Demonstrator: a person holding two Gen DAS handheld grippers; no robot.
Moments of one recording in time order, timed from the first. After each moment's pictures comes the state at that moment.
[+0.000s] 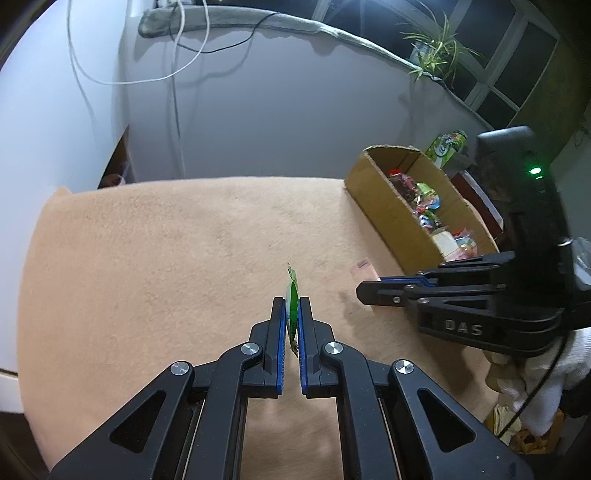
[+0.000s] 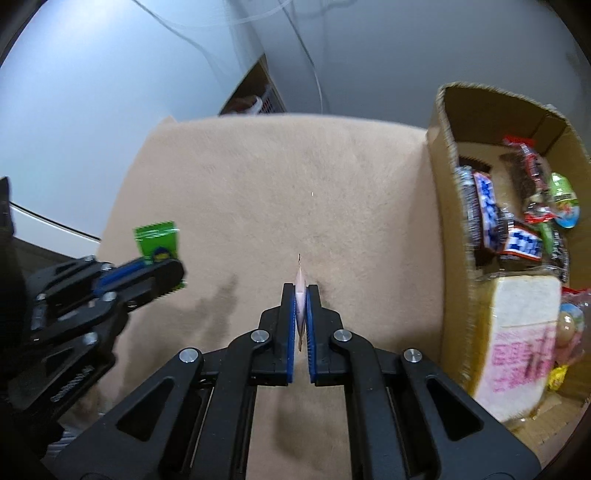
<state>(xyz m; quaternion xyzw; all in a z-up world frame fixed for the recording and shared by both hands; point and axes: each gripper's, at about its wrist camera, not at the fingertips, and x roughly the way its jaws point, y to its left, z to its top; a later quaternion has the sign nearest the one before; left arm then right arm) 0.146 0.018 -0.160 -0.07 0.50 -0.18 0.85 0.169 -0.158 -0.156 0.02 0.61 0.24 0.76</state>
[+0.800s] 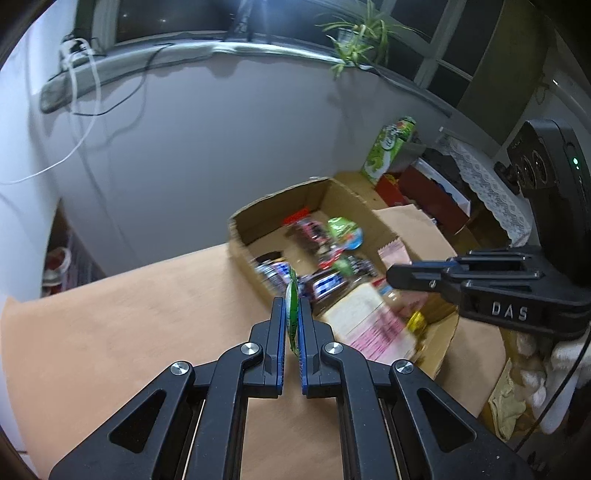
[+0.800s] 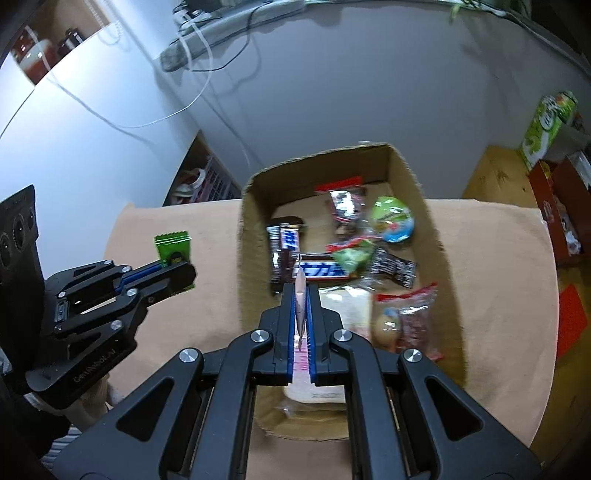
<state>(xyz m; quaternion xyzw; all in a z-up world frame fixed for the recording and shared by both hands) 0.190 -0.108 -0.116 -0.01 0.47 -0.26 0.84 0.183 -0.309 -0.092 0.08 0.56 0.14 0.81</state>
